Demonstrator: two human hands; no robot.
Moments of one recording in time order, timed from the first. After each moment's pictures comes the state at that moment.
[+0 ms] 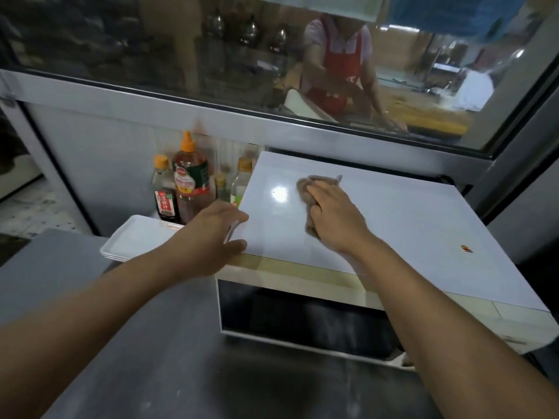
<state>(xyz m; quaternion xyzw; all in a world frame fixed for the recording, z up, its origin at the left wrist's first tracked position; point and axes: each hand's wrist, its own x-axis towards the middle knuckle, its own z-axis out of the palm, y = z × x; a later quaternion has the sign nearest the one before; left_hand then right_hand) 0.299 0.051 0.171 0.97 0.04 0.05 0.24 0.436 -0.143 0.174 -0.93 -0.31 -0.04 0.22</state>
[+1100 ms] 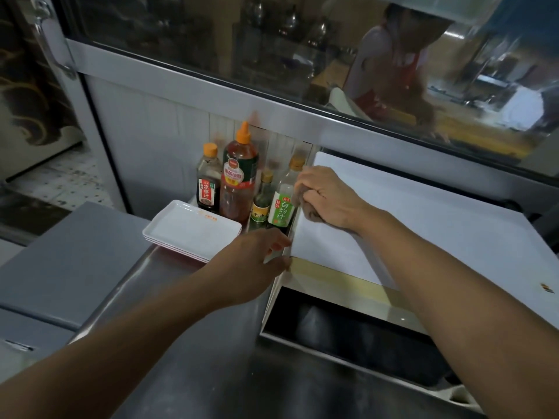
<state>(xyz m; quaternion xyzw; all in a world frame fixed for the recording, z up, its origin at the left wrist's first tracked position) 0.267 0.076 0.148 0.91 0.05 0.04 0.42 0.456 -0.033 0.175 -0.86 -0.47 0.04 0.20</state>
